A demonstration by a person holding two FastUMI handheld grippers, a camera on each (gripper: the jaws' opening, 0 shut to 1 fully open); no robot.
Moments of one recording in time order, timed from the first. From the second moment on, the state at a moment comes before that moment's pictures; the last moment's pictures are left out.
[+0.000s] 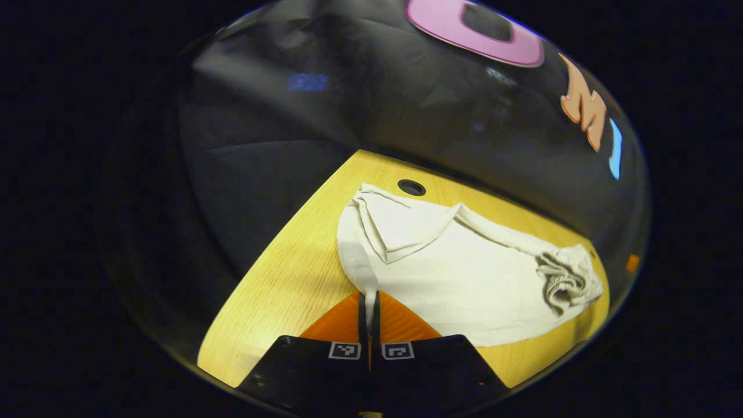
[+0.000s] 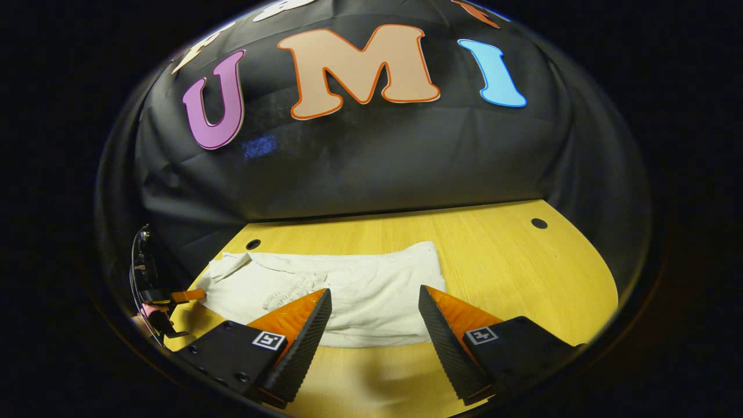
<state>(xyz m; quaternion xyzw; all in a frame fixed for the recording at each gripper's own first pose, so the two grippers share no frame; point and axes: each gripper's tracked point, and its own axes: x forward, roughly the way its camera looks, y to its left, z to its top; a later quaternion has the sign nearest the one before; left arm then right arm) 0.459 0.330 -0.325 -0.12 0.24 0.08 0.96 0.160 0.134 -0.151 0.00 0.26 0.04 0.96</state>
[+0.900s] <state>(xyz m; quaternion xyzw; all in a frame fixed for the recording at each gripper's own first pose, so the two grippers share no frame) 0.488 0.054 -0.166 -0.09 0.14 -0.09 0.98 0.125 0.010 -0.125 0.02 0.26 0.02 0.97</state>
